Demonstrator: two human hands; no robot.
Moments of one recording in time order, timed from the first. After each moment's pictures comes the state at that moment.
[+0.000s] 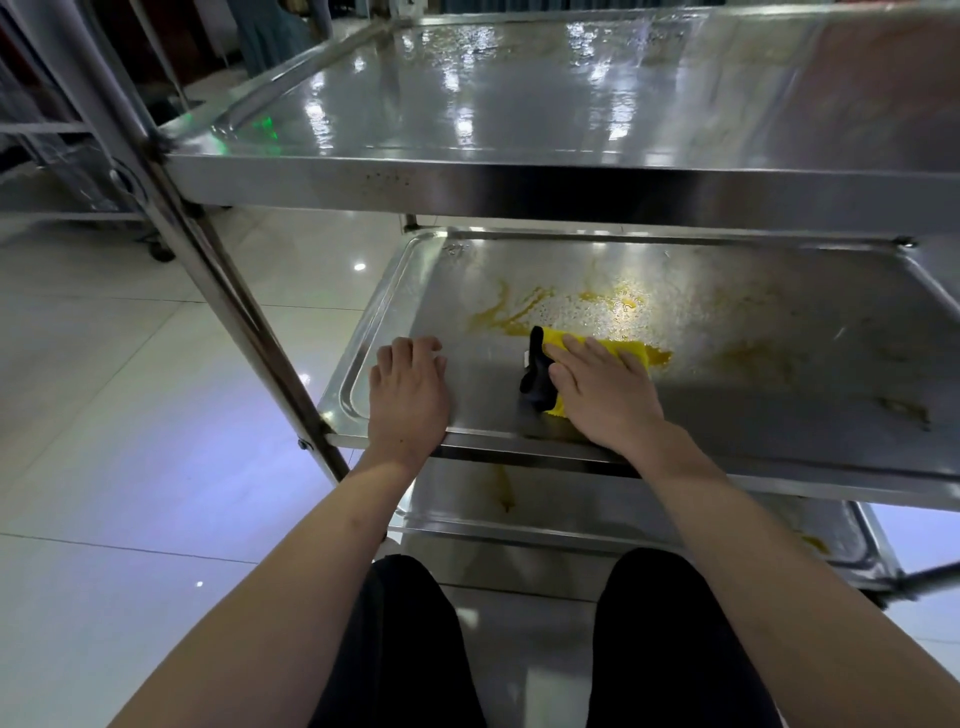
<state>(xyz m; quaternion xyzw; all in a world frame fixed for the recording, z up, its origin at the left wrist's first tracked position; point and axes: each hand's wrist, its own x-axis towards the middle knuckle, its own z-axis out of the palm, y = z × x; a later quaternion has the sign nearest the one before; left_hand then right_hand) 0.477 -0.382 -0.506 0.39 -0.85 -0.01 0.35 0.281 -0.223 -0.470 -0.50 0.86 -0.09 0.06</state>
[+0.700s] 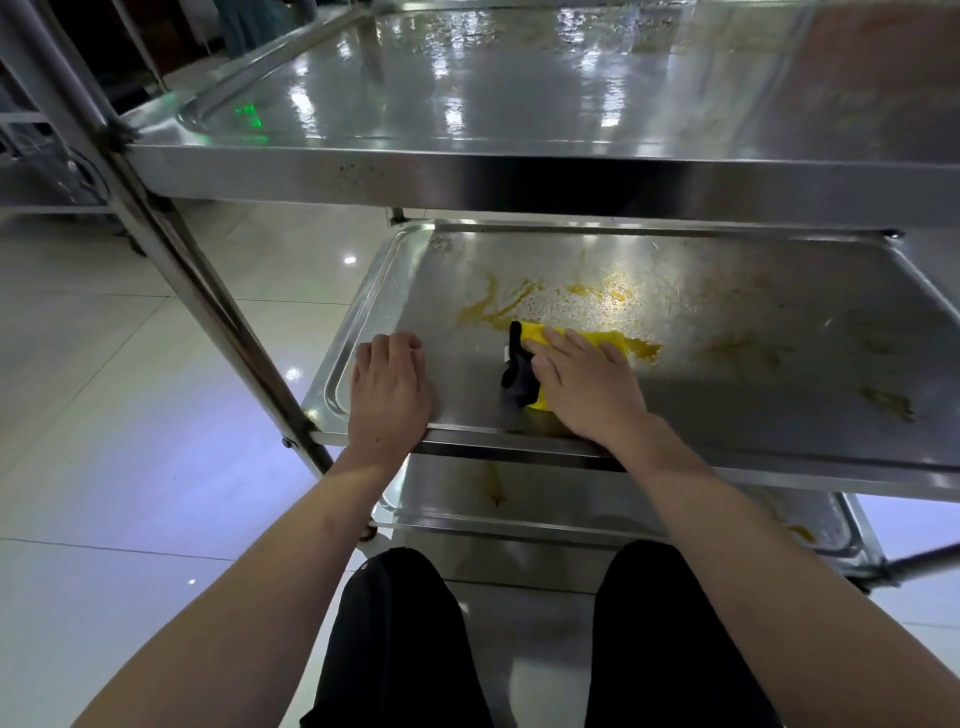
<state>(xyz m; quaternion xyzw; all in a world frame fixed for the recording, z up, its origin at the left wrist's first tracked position) 0.482 -0.393 -0.510 0.35 -0.85 -0.02 0.40 0.283 -0.230 -0.469 -0.52 0.85 -0.10 0.06</state>
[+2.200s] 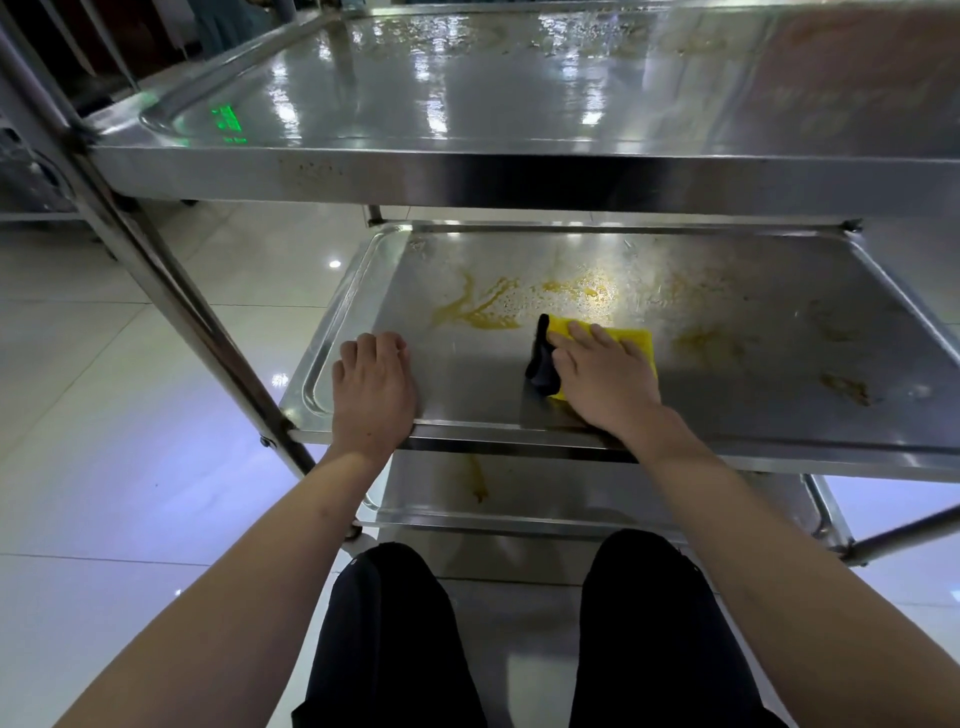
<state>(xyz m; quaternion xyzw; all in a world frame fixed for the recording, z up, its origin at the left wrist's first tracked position) 0.478 -0.377 -0.504 0.38 -0.85 0.04 0.35 0.251 -0.199 -0.466 -0.46 0.88 -0.07 0.05</state>
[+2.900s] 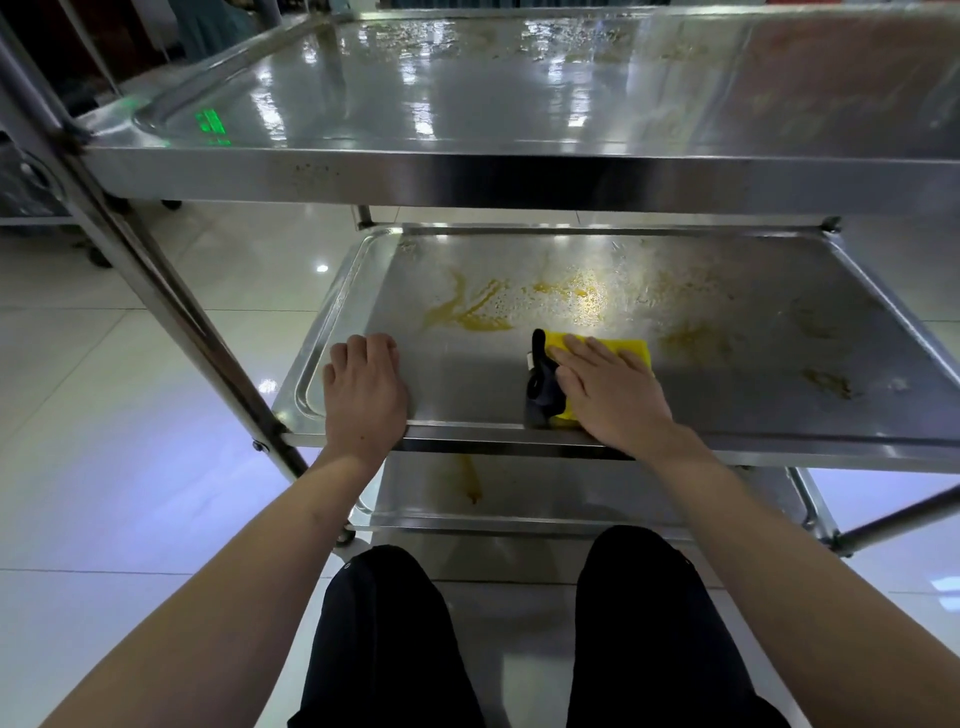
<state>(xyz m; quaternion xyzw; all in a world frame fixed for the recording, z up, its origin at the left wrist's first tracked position) 0.482 -0.377 -0.505 0.38 -0.85 0.05 0.35 0.256 -0.166 -0.469 -0.49 0.87 -0.07 0.05</state>
